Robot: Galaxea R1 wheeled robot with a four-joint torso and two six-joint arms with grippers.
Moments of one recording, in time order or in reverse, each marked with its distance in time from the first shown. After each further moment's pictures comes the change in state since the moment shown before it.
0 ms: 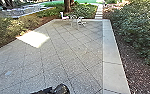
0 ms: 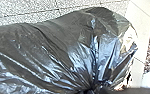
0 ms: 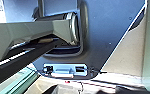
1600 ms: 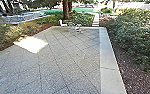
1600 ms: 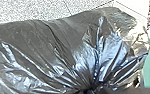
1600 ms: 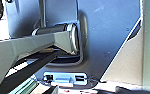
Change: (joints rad) left arm 0.524 0.102 -0.008 0.307 -0.311 0.000; right arm -0.013 0.008 -0.009 -0.005 -0.008 -0.001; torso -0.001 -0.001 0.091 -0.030
